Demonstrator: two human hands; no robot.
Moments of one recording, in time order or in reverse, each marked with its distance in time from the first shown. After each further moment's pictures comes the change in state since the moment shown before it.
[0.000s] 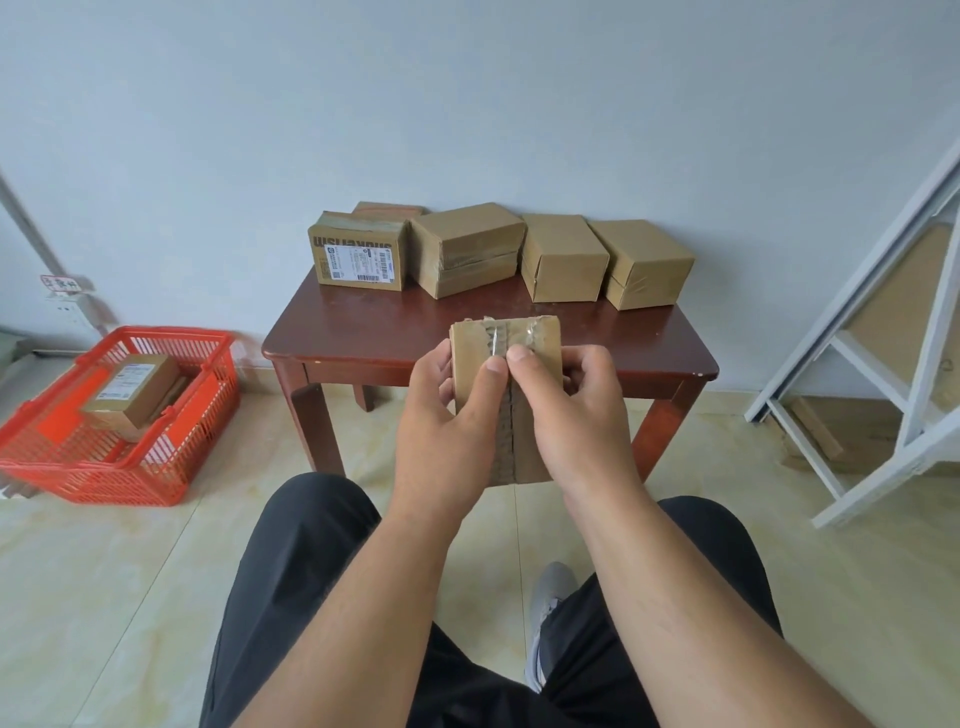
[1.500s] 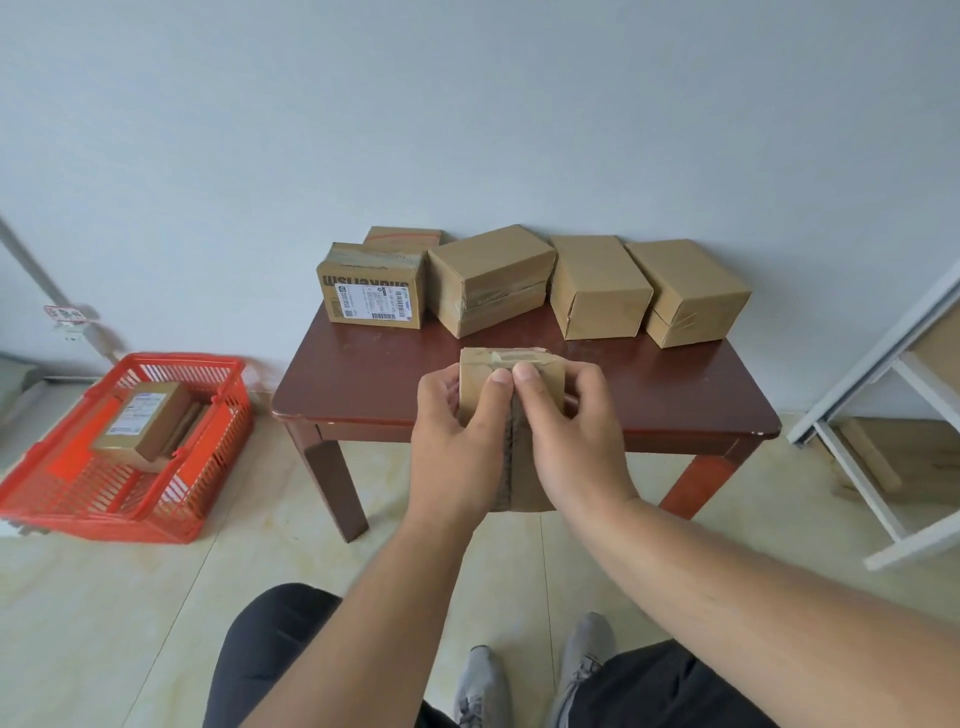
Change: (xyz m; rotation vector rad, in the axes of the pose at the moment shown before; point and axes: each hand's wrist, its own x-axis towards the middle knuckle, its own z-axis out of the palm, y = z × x) left_hand 0.125 0.020 0.007 0.130 0.053 -0.101; right_hand 0.110 -0.005 0.057 -0.055 -0.026 0.010
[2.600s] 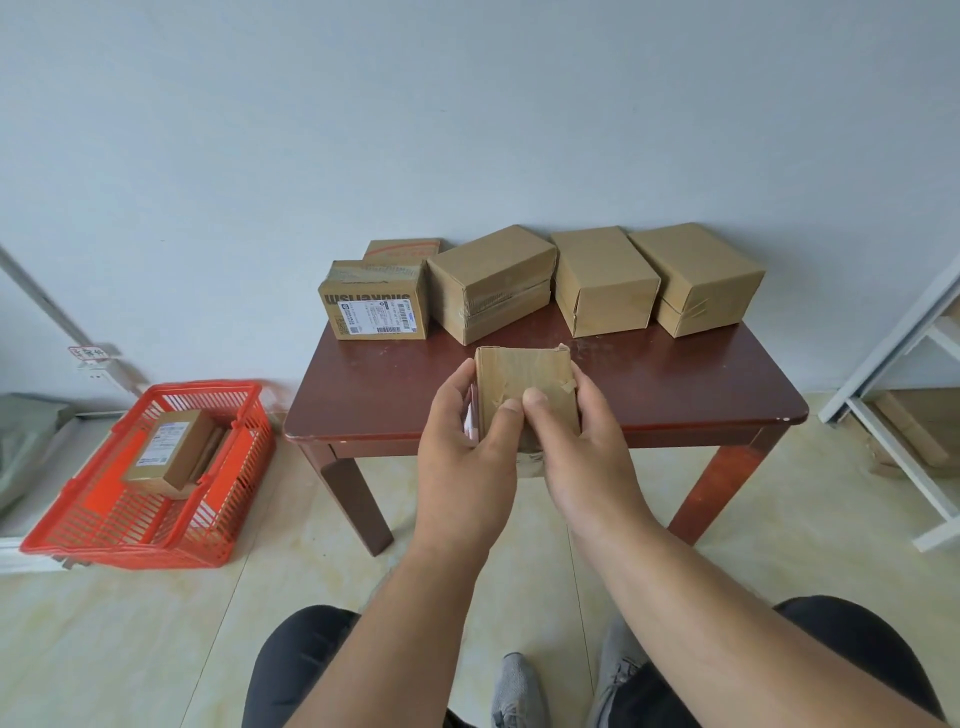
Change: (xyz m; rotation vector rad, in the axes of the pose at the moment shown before) left_hand 0.003 -0.008 0.004 -0.025 -0.068 0.110; right_hand 0.002 0.014 0.004 0.110 -0.036 0.083
